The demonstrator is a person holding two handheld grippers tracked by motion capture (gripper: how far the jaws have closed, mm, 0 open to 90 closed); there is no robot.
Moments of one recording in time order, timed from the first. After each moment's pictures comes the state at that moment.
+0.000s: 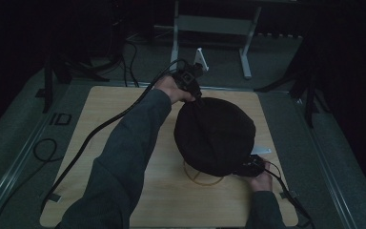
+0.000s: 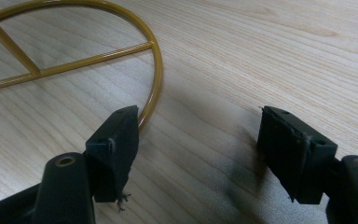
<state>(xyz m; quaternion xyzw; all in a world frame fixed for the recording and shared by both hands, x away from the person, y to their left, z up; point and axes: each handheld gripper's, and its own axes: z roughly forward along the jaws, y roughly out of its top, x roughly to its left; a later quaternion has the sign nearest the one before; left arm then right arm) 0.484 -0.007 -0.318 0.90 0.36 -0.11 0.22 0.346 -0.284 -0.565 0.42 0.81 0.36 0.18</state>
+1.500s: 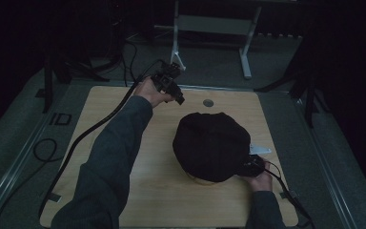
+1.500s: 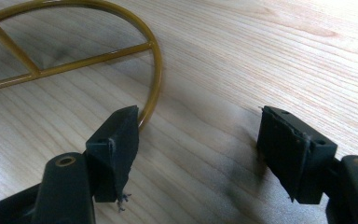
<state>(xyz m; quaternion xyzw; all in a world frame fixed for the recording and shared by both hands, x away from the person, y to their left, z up) 0.489 0.053 -0.335 0.89 0.40 0.02 0.22 0.347 -0.286 -0.566 0.41 0.82 0.36 0.19</state>
